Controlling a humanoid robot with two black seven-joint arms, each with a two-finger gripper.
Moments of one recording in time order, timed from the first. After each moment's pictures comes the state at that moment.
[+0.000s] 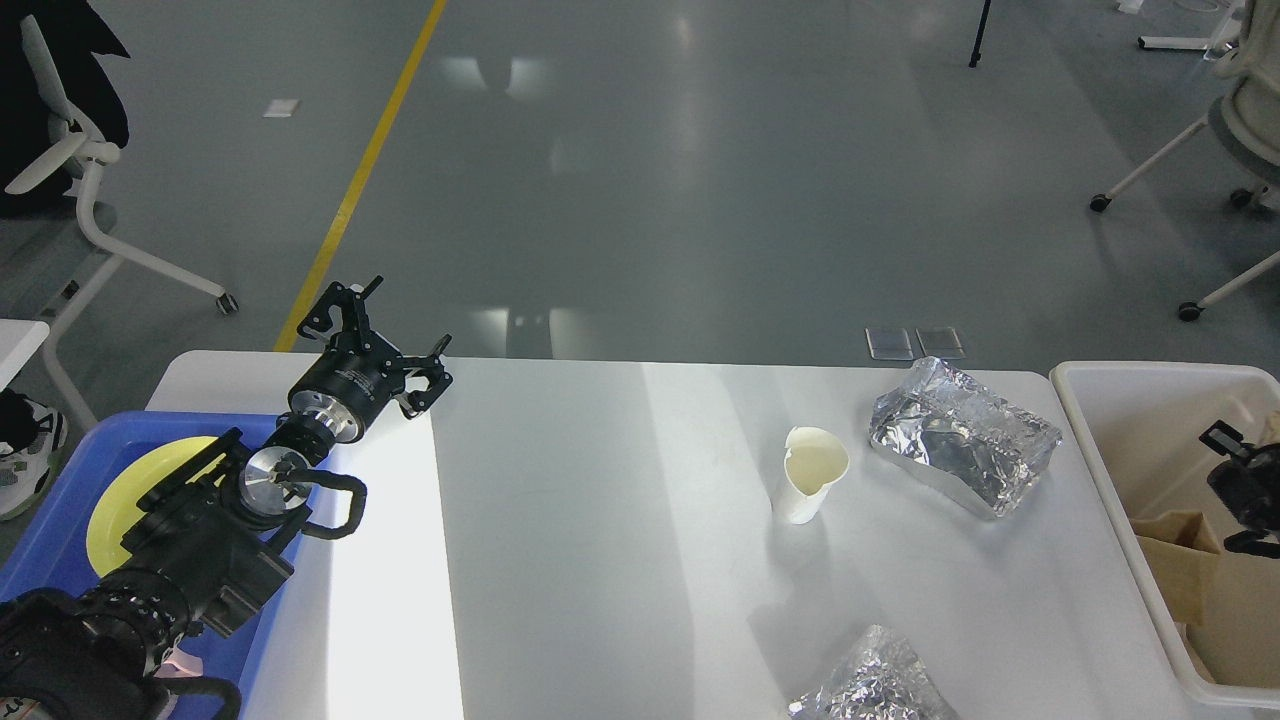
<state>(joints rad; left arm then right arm) -0.74 0.13 -0.87 -0.34 -0.10 -0.48 -0.10 0.82 -0.45 -0.64 0.15 -0.16 0.02 -0.27</state>
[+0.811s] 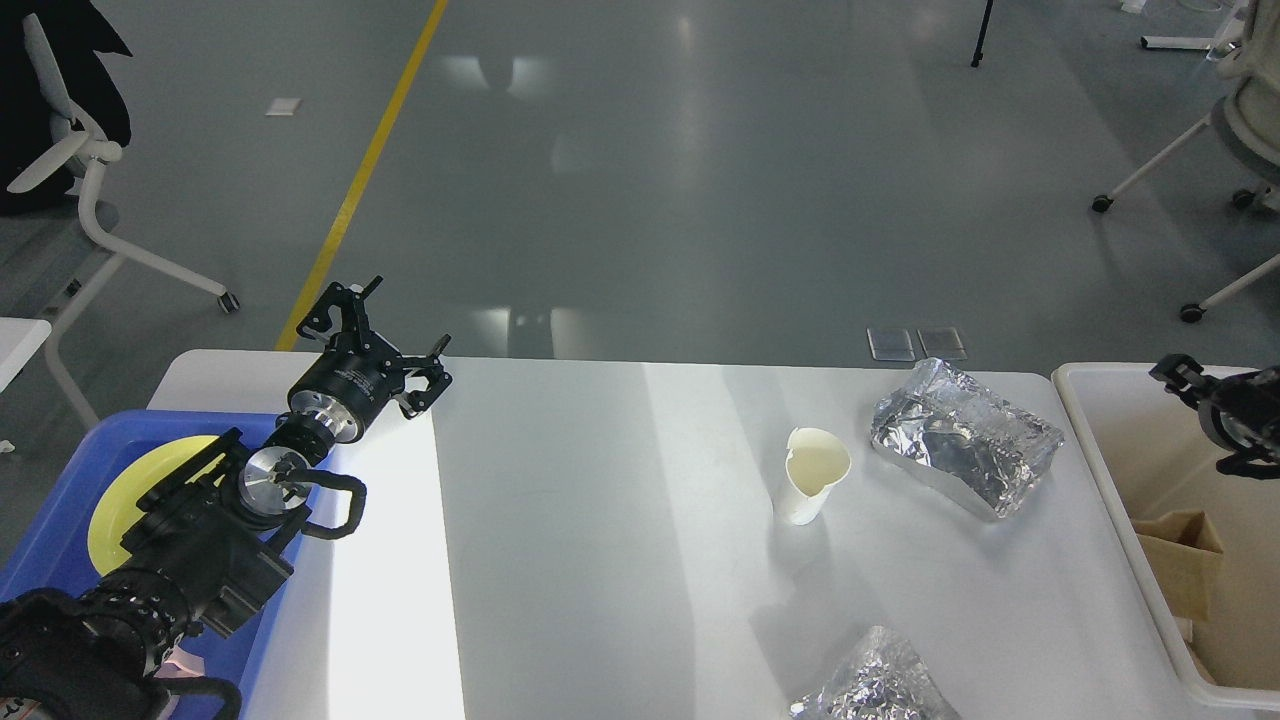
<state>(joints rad) -0.74 0.13 -0.87 -0.34 -0.10 -0.48 -0.10 1.19 -0.57 -0.67 0.49 -0.17 0.20 -0.29</state>
